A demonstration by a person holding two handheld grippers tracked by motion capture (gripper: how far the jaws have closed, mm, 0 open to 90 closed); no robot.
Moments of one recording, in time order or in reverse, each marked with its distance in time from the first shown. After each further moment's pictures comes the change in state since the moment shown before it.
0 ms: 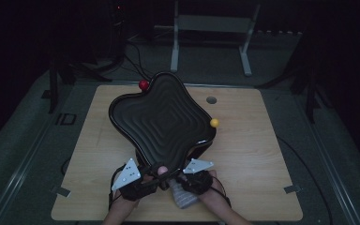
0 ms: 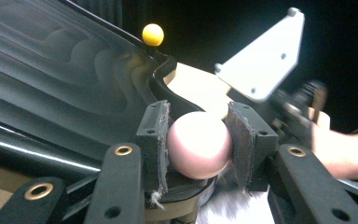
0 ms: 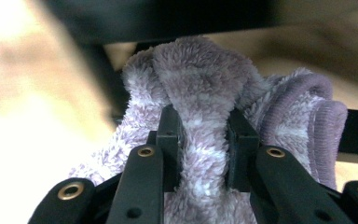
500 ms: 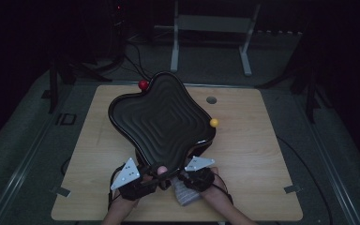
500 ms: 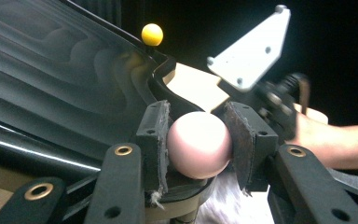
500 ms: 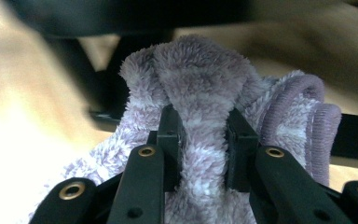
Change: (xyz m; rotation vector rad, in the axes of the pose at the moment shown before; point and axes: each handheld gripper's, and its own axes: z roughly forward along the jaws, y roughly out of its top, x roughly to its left) left arm 0.002 0.000 -0.001 -0.003 -0.007 -0.005; right arm -0.017 0.002 -0.002 0.011 -0.022 -0.024
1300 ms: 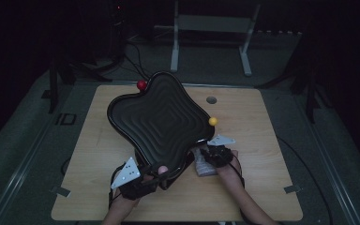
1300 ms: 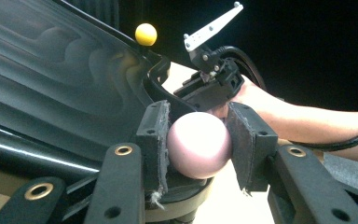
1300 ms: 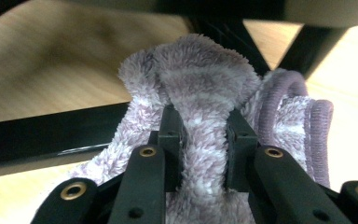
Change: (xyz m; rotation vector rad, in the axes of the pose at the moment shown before) left arm 0.001 0.001 0.002 -0.001 -0.009 -0.009; right arm -0.087 -0.007 -0.008 -0.014 -0.270 0.177
